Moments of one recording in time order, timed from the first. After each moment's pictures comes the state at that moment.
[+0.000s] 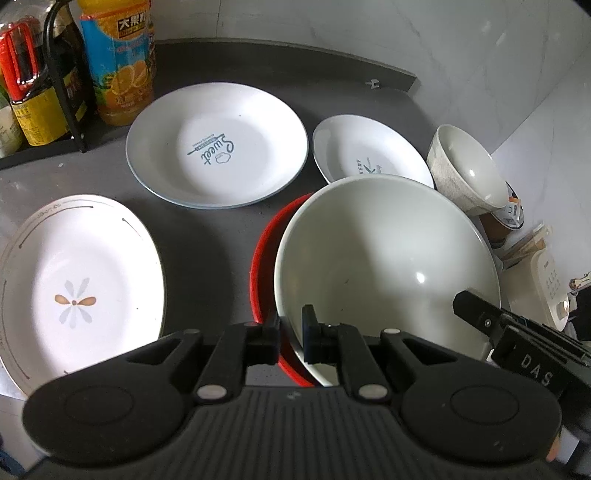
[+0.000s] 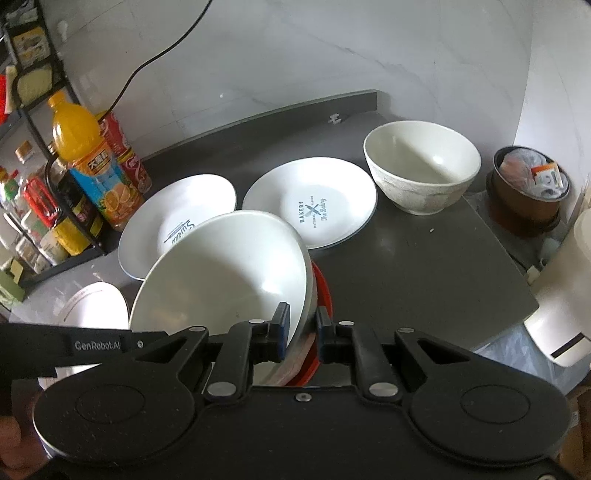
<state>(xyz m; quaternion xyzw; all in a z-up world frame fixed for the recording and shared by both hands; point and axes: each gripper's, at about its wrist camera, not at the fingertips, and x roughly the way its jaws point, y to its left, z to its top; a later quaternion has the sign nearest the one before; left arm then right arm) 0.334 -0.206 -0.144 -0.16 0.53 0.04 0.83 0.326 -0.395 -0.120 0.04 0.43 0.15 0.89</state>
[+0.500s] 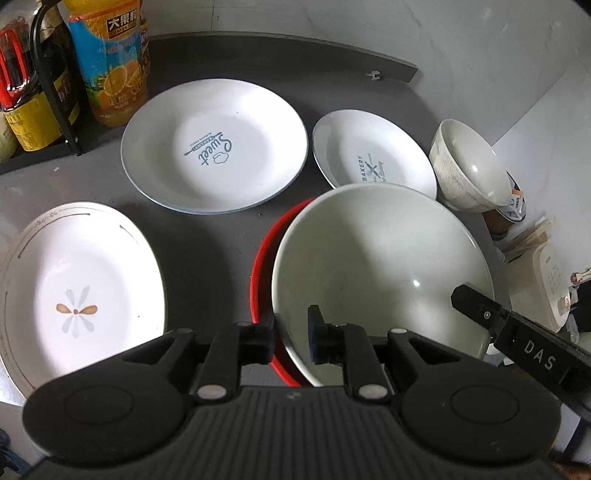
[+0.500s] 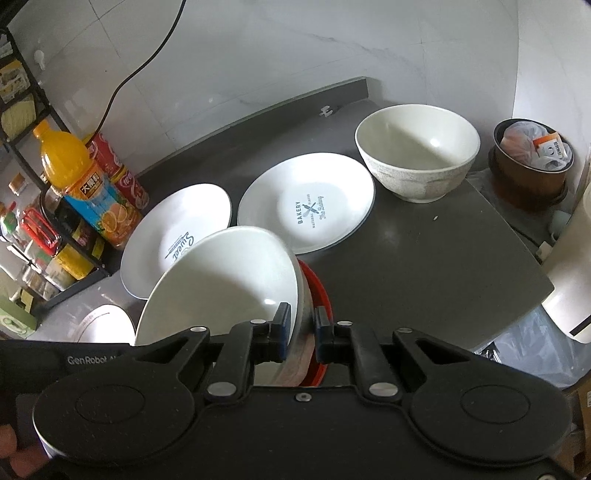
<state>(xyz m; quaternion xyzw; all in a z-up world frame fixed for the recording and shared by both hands) 0.347 -0.201 -0.142 -0.16 0.55 0.04 0.82 0.340 -0.404 -0.126 0.09 0.45 0.14 0.88</state>
